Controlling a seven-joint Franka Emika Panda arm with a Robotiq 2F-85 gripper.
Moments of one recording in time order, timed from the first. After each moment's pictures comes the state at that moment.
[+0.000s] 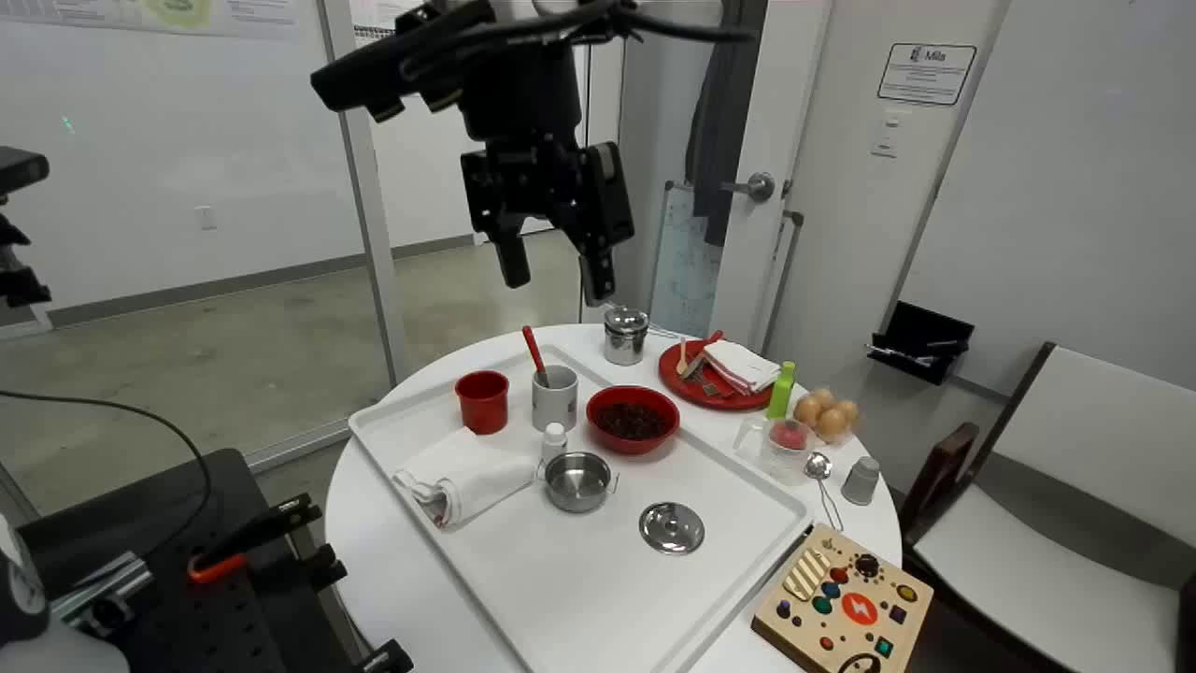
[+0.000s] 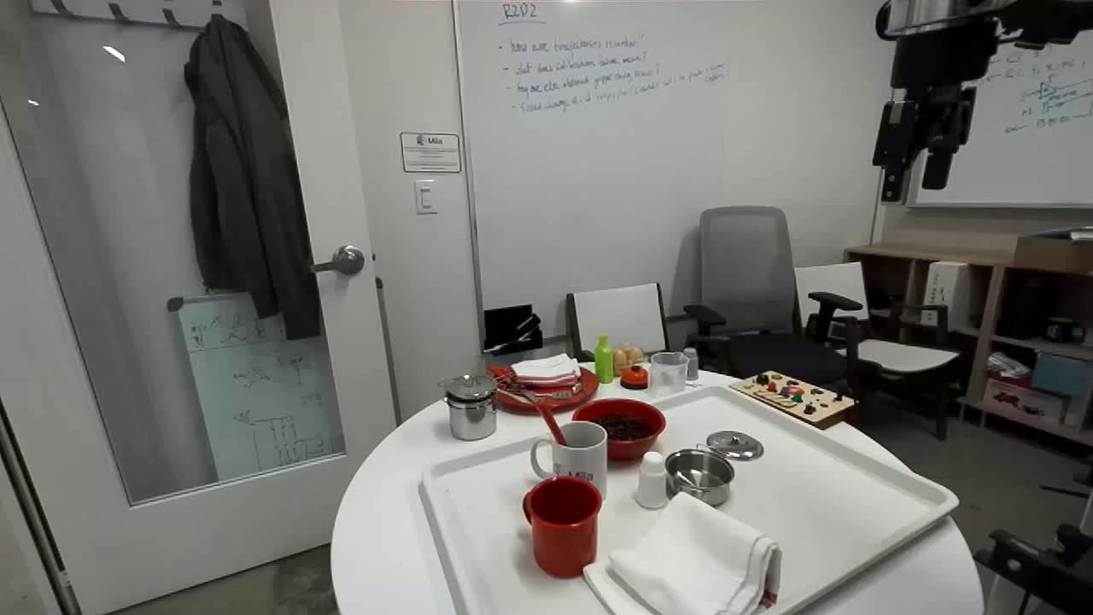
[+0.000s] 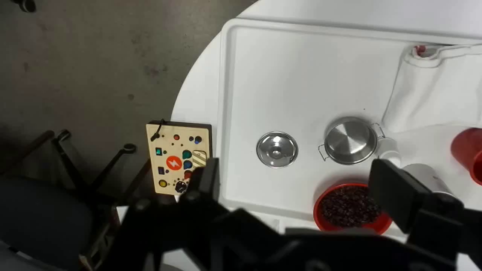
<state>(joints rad) -0.14 -0.51 -0.05 -2.69 -0.26 2.30 -0.07</state>
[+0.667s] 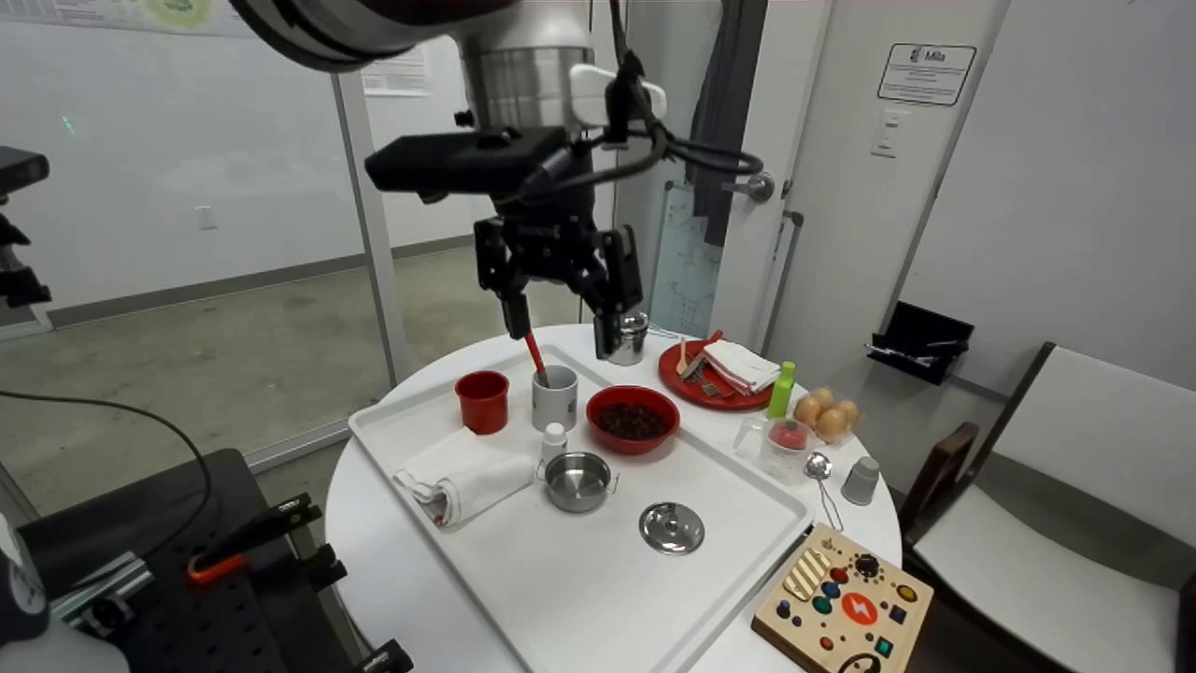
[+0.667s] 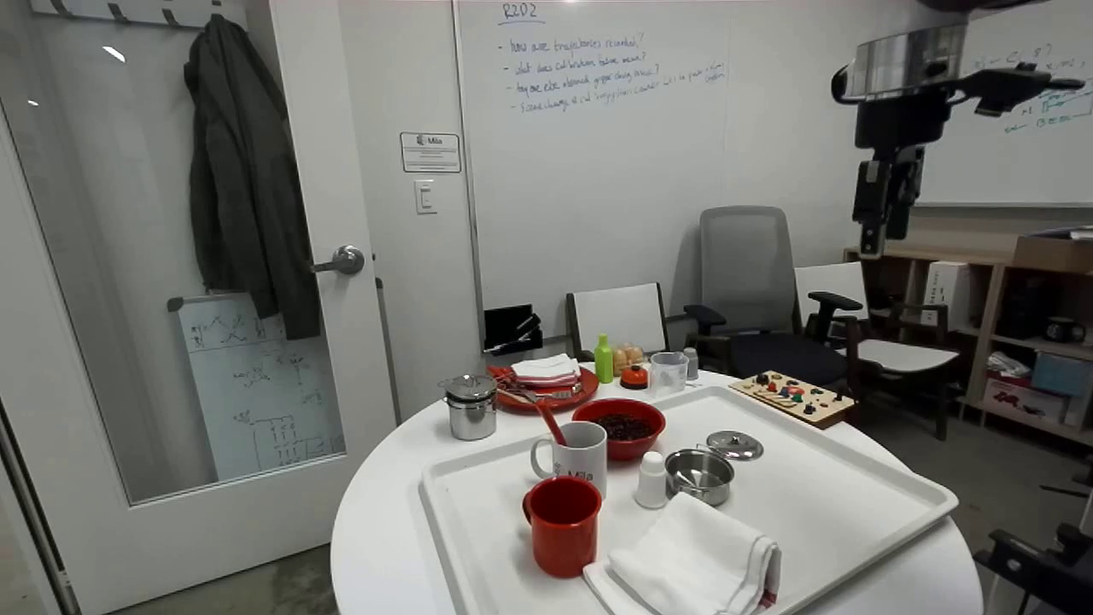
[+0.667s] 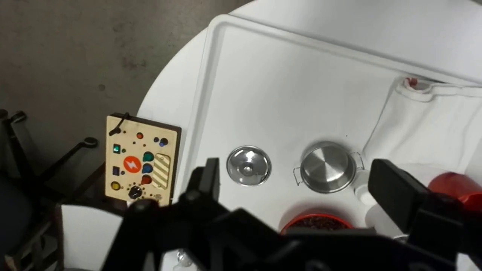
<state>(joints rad) -0.09 -0.31 -0.08 -2.66 -0.25 2.41 -0.21</state>
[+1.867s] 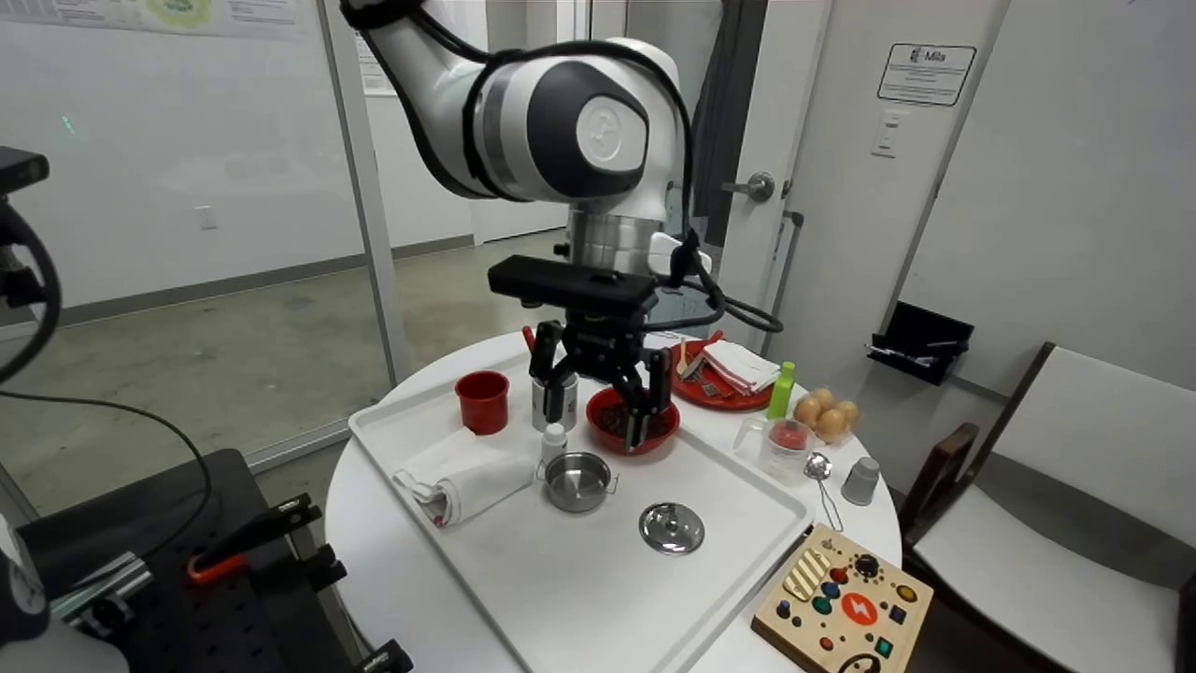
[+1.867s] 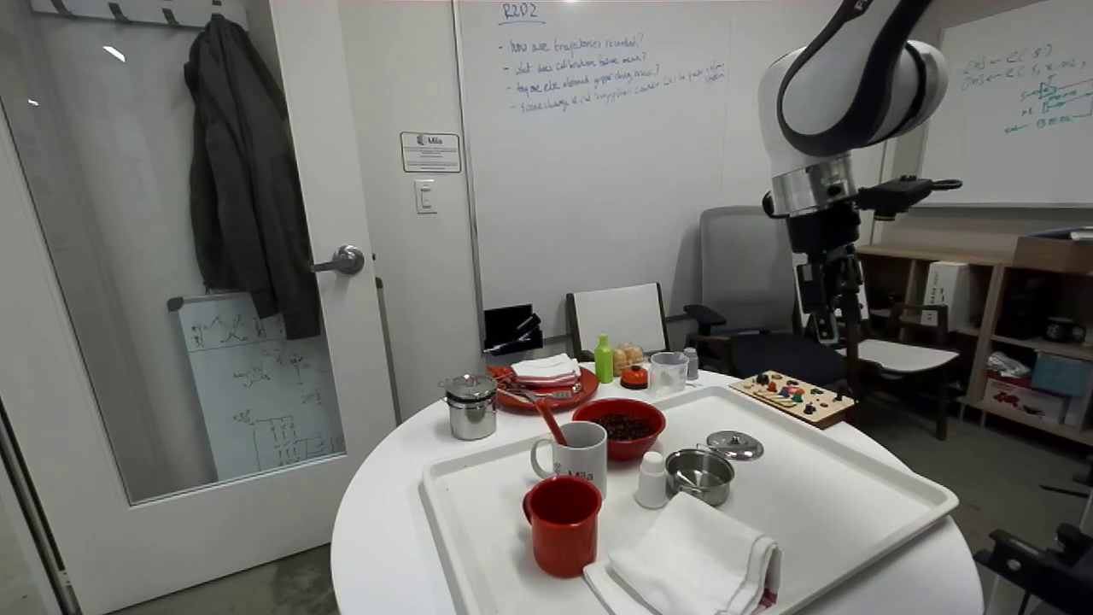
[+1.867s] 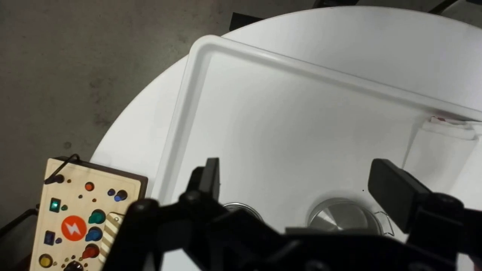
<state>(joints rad) -0.08 0.19 -0.07 -2.37 -0.25 2.35 -0.19</state>
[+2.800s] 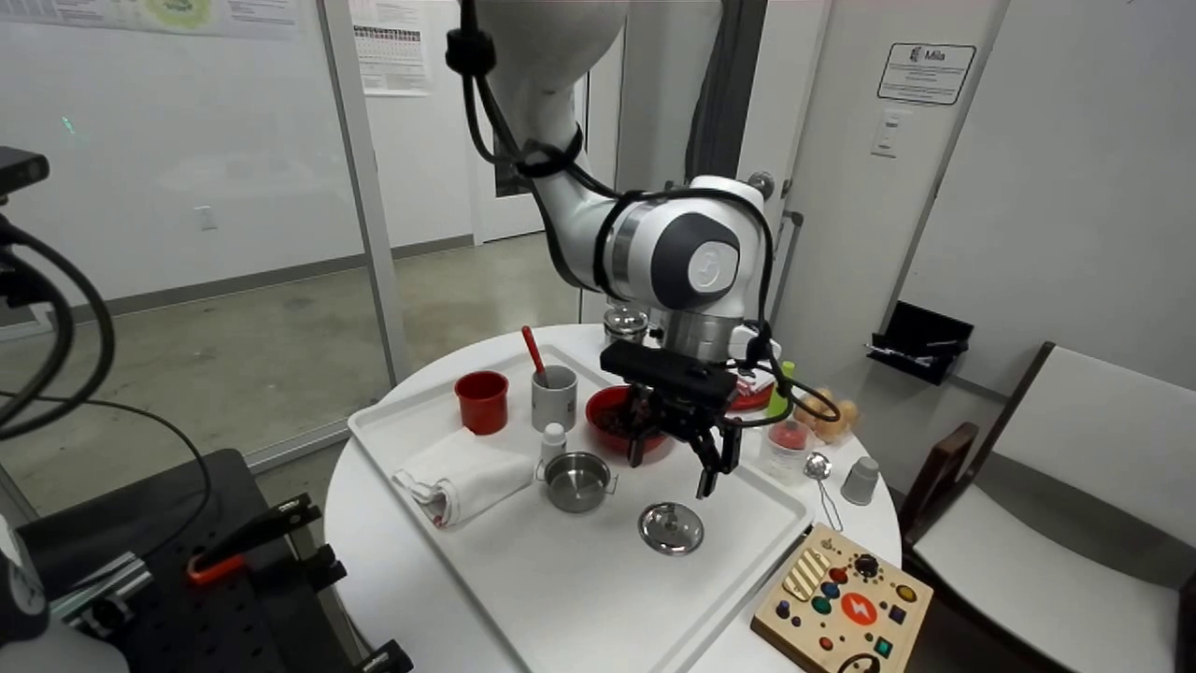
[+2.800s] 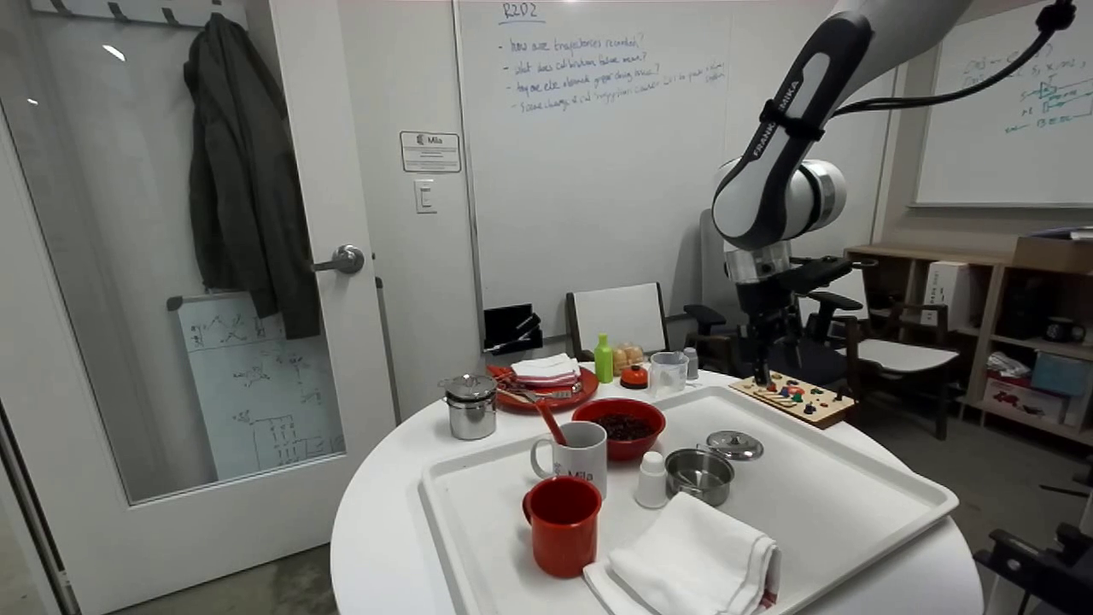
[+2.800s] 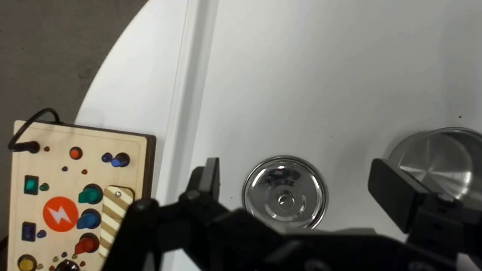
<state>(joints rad) -0.12 0.66 -0.07 -1.93 -0.18 2.38 -0.18</state>
